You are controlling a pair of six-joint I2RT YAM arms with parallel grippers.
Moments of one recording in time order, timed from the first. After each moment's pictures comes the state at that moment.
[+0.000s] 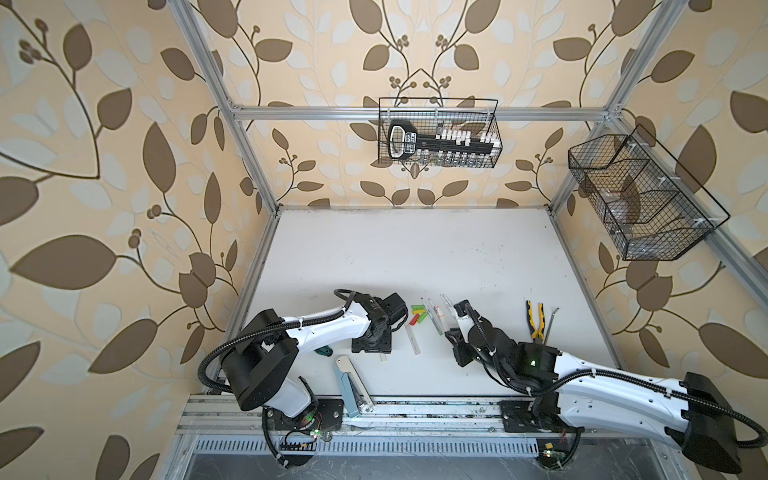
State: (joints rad) left arm -0.84 1.50 0.86 -0.87 -0.09 -0.87; right arm 1.05 0.91 0.46 -0.25 0.34 0.46
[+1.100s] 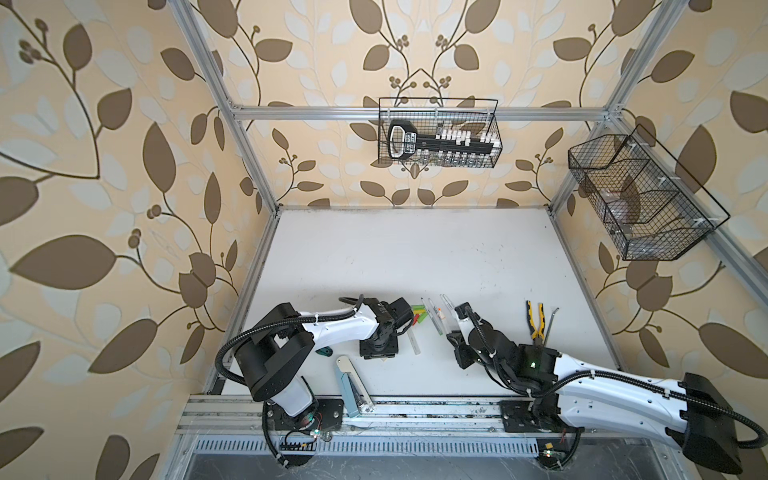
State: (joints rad) left arm -0.88 1.57 0.84 -0.79 0.00 -1.01; right arm 1.06 0.91 0.43 -0.25 0.34 0.46
